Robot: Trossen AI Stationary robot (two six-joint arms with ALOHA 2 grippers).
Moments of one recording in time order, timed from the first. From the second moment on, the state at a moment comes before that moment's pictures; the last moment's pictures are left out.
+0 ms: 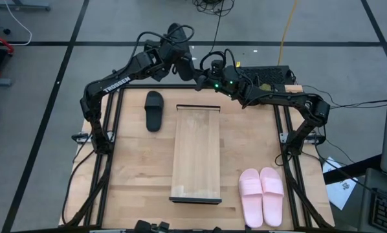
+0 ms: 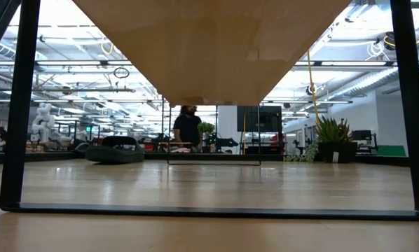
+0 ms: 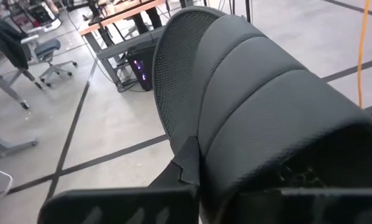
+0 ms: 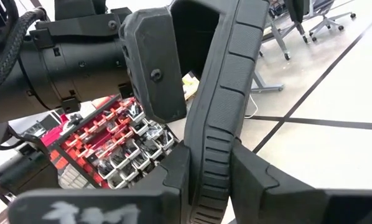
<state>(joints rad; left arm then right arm) 0.45 1.83 2.04 -0.82 -0.86 -0.25 -0.42 1.66 1.24 0.48 0.08 0.61</state>
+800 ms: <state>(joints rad) 0.41 1.67 2.04 -0.79 -0.88 -0.15 -0.43 1.66 1.24 0.51 0.06 0.61</state>
